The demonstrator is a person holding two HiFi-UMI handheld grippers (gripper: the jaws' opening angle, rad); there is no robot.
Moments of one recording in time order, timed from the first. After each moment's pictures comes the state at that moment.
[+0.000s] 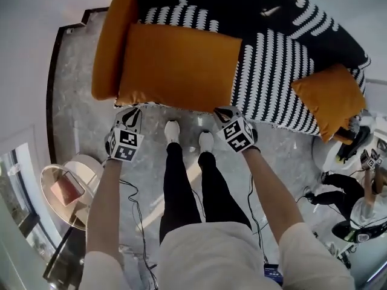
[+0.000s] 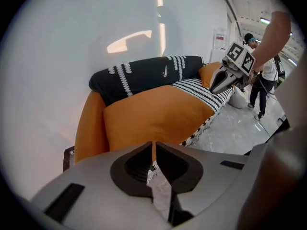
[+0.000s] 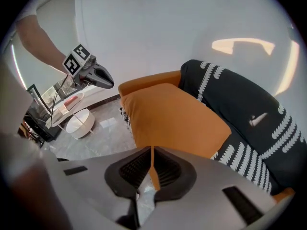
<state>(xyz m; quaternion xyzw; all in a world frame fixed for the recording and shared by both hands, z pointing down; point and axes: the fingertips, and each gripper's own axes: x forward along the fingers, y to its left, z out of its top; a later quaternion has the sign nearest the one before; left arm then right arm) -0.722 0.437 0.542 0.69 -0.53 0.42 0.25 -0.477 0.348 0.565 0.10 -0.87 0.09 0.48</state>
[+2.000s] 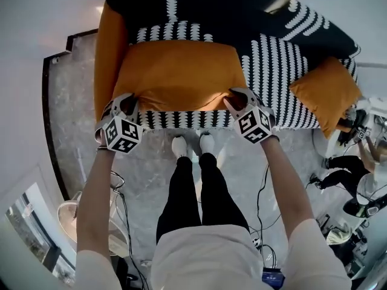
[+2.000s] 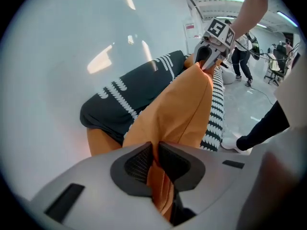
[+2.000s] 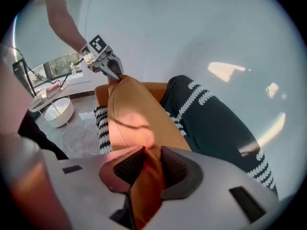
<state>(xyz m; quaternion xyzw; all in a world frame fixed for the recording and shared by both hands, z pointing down) -0.802 0.277 0.521 0.75 -0.43 0.49 0.09 -0.522 0.210 0.515 0.15 -0.86 -0.03 0.49</state>
